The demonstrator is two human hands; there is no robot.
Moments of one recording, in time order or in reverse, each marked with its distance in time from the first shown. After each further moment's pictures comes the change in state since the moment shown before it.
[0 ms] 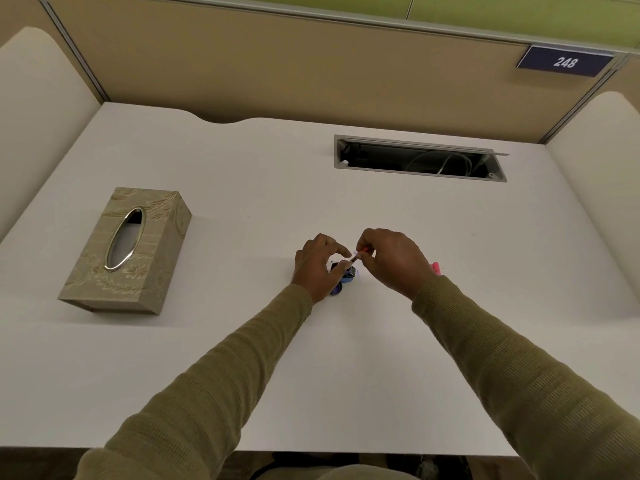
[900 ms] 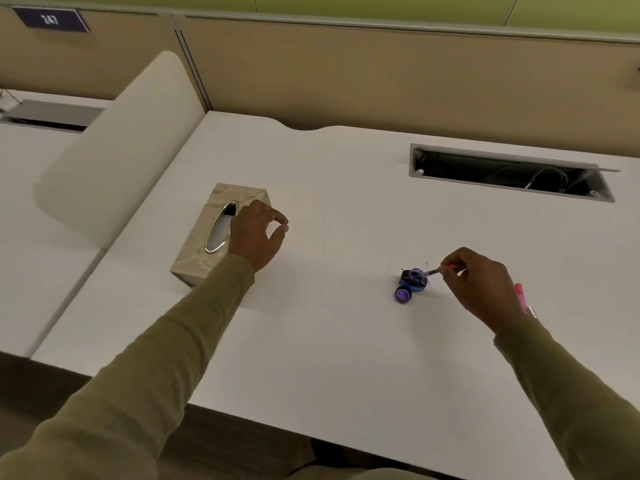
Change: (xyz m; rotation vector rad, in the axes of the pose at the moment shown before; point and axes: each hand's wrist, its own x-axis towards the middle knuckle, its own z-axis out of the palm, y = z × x) left_hand -0.035 -0.079 -0.212 0.431 0.344 -0.115; right_hand -0.021 0.002 0.013 0.170 0.138 0.181
